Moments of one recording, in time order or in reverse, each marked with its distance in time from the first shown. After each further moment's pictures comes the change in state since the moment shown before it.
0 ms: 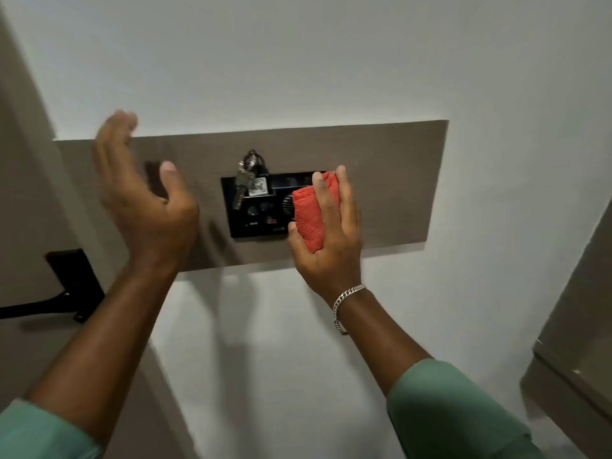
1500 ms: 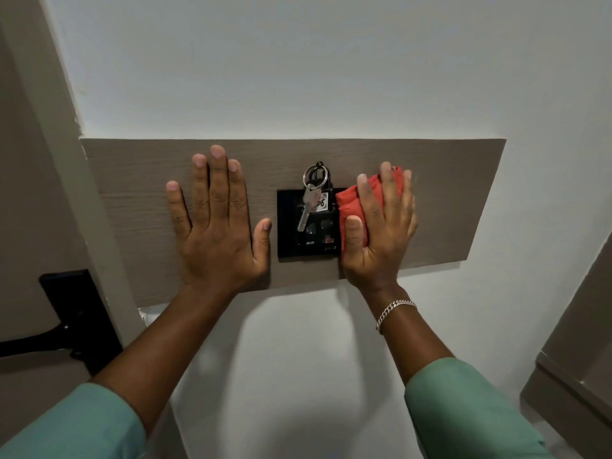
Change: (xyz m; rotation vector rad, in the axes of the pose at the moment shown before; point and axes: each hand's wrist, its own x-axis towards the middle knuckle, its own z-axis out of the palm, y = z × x) left_hand -0.033 -0.093 0.042 0.627 -0.198 0.391; right_hand 0.027 0.021 0.056 -0.363 0.267 -0.185
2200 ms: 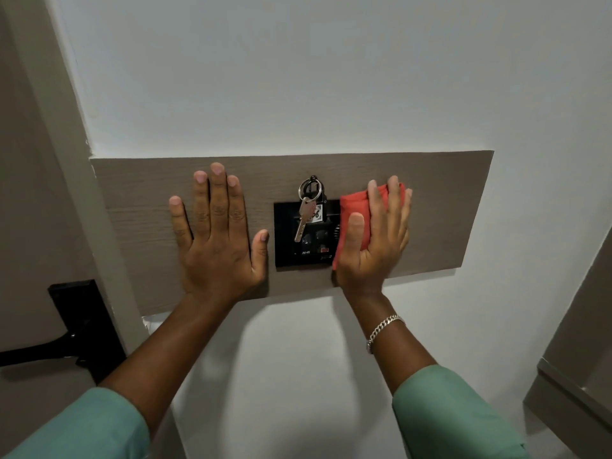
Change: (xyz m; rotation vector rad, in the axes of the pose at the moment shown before) left_hand -0.001 0.001 0.000 0.019 -0.015 0.005; right_hand 0.004 -0.009 0.006 0.128 0.077 0.269
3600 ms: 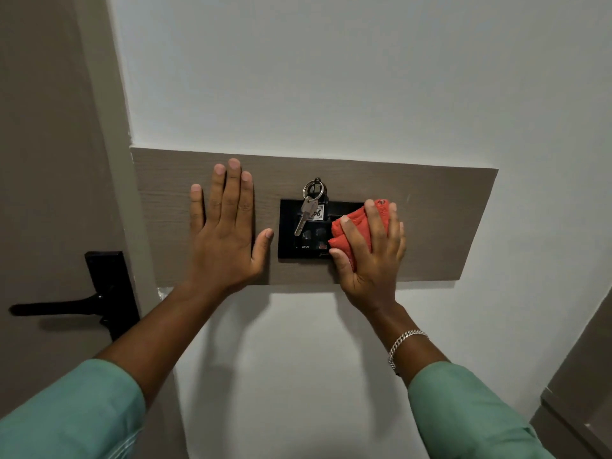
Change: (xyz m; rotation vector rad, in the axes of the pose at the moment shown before) left_hand 0.003 -0.006 -0.027 -0.062 -0.159 0.021; right_hand -0.004 0.033 -0.029 -0.197 -0.257 -0.466
